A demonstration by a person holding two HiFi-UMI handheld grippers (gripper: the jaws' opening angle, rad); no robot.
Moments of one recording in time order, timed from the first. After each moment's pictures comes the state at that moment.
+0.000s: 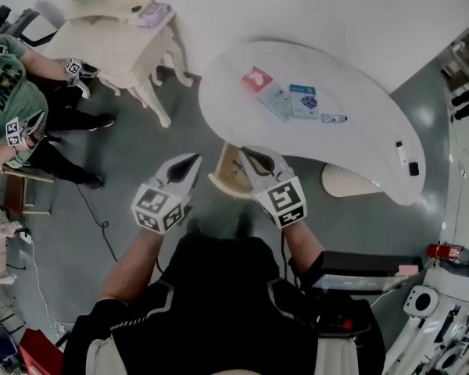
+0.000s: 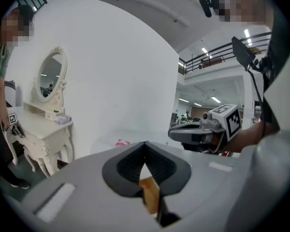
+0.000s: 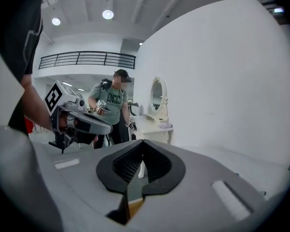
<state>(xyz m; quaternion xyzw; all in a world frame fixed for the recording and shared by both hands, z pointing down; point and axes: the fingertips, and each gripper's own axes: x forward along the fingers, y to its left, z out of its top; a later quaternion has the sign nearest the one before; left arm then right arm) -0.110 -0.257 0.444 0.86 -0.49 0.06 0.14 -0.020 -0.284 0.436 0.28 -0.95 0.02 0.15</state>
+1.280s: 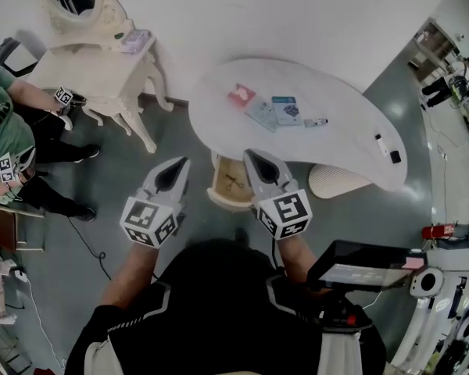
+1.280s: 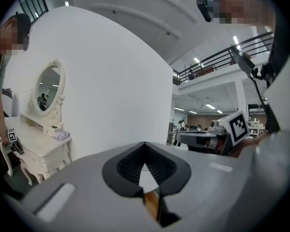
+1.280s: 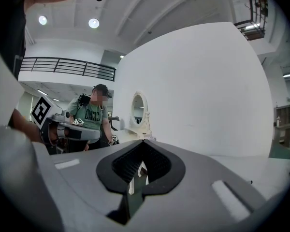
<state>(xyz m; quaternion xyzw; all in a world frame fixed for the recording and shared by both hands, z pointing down) -0.142 -0.254 0.369 0.87 -0.48 0.02 0.09 -0.015 -0.275 0.362 0.41 -0.91 0.03 0.06</state>
